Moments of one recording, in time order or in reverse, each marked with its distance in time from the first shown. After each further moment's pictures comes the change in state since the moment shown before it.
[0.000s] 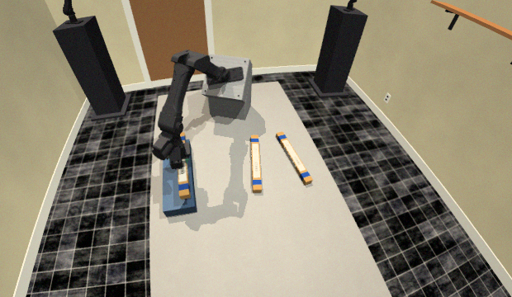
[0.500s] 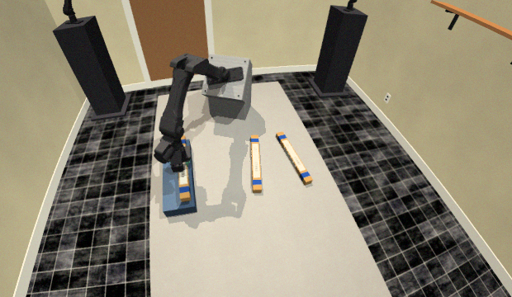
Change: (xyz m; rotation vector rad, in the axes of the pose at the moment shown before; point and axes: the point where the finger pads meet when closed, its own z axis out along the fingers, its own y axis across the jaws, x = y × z) arm -0.001 -0.002 0.021 0.004 -0.003 0.001
